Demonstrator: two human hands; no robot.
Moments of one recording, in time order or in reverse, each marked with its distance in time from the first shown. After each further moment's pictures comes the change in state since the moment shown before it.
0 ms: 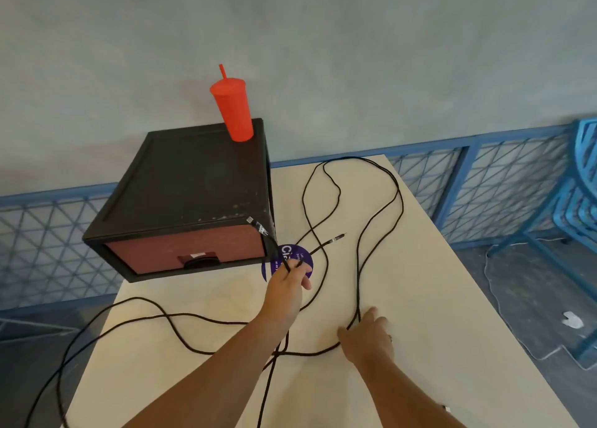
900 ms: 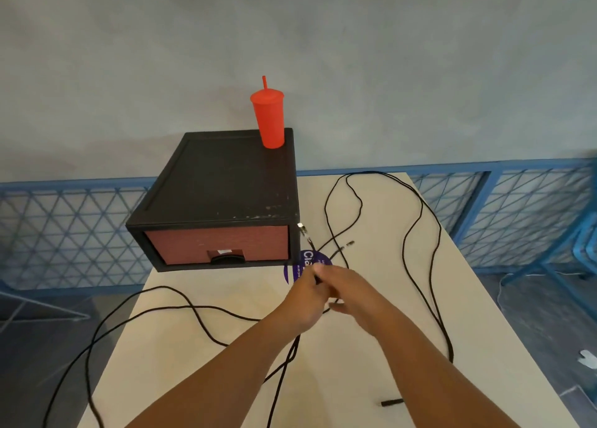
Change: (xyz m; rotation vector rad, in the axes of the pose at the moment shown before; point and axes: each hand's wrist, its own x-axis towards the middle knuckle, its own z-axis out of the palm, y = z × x) left_hand -0.022 0.006 -0.027 0.412 -0.253 0.263; right_hand -0.071 -0.103 -0.055 0.538 -0.476 -0.406
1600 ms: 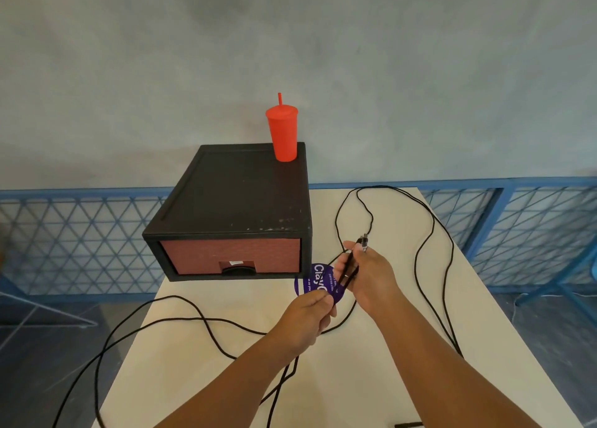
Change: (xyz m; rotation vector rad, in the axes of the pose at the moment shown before) left_hand -0.015 -0.015 -0.028 -0.204 -0.094 -0.072; right_hand 0.025 -0.031 -0.005 0.727 0.240 -0.107
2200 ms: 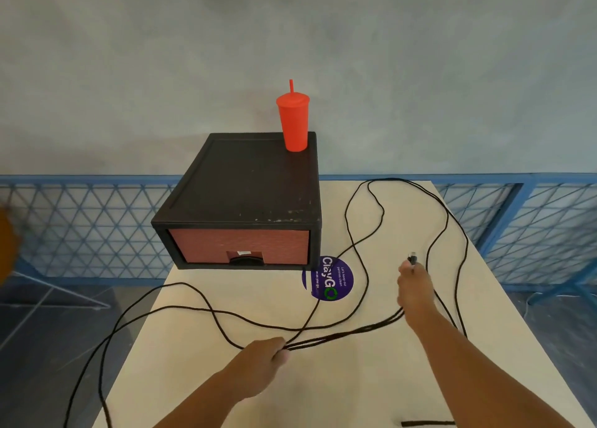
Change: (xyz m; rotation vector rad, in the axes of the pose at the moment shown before) left_hand -0.023 -0.107 -0.061 0.786 -0.064 -0.105; right_hand 0.069 0.022 -0.090 -0.550 0.348 -0.148
